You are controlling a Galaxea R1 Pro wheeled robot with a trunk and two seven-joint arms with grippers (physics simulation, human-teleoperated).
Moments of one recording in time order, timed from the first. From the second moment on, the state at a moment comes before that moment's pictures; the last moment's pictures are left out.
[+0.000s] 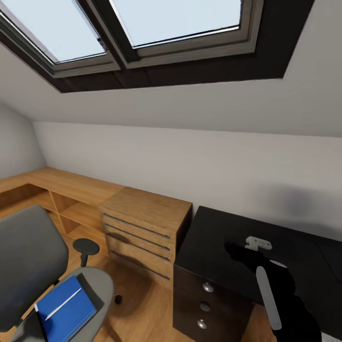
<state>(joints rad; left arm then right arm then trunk) -0.05 -0.09 -0.19 -0.73 0.08 0.26 0.21 -0.30 0.05 -0.16 -1.53 -0.18 0.78 -0.07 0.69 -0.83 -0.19</state>
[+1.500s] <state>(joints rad) -0.05 -0.09 -0.19 -0.68 0.08 0.14 0.22 -0.30 0.05 -0.22 -1.50 -0.17 0.77 -0.08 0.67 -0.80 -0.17</state>
